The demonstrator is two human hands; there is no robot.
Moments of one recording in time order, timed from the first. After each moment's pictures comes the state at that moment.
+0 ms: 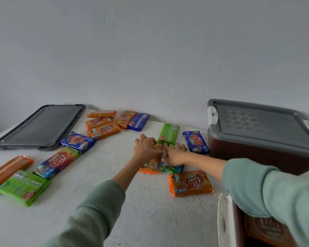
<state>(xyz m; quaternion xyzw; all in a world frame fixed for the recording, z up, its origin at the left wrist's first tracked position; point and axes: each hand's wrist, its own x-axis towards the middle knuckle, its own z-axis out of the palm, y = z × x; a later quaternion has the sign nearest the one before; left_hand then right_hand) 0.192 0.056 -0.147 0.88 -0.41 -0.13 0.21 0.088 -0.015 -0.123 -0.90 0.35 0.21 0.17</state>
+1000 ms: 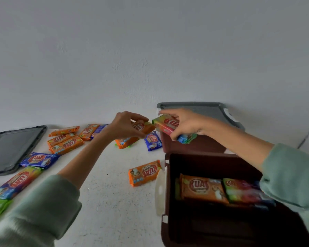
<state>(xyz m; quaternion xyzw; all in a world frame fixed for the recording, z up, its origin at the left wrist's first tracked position) 0.096 0.069 0.002 0.73 -0.62 -0.10 0.26 -0.088 -0.019 0.027 -0.88 0.33 -0.07 0.33</state>
